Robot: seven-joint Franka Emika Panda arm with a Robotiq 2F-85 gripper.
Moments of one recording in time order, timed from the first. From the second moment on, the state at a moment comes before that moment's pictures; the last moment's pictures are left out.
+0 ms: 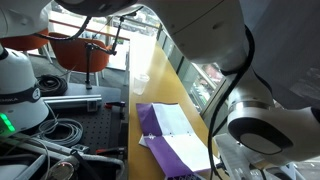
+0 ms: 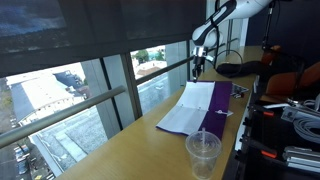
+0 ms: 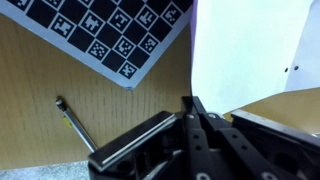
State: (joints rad) arm -0.42 0.86 0.08 -1.36 0.23 2.21 -0.61
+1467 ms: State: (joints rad) arm -0.27 0.45 -0.03 -1.61 0.04 2.22 -0.60
